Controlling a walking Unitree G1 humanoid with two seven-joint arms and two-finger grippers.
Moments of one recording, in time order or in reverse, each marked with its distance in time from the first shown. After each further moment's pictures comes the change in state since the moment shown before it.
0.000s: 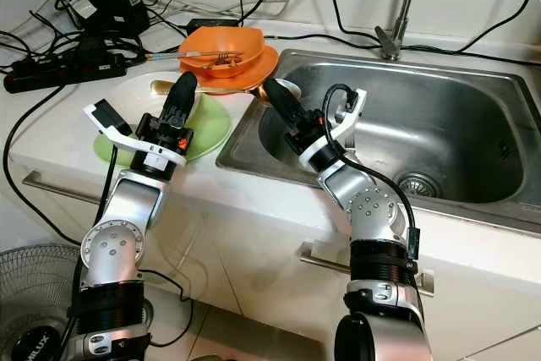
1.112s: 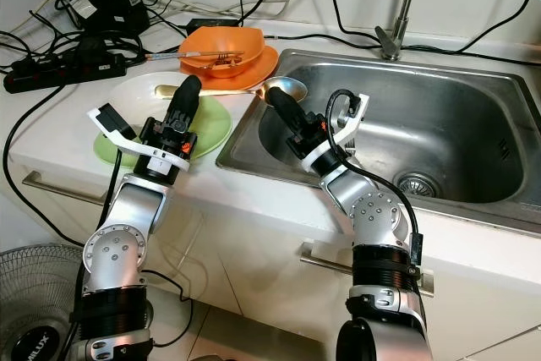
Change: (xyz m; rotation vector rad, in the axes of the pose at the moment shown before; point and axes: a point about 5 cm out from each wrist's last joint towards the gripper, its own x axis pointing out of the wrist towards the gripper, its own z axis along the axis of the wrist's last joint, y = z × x) left arm -0.004 0.000 -0.008 -0.012 0.036 0.009; right arm -0.004 -0.005 0.000 0.011 -0.013 -0.021
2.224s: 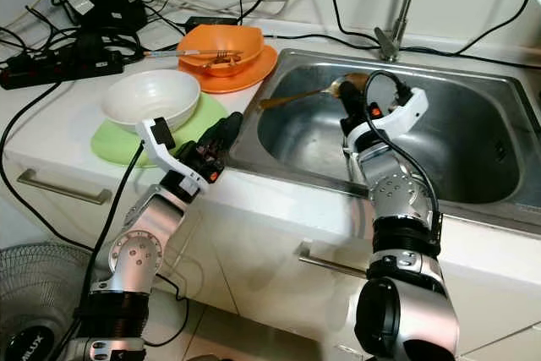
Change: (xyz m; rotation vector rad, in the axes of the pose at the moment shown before) left arm -0.008 0.024 -0.029 0.335 0.274 0.086; right arm -0.011 -0.044 0.075 -0.240 -0.301 -0.457
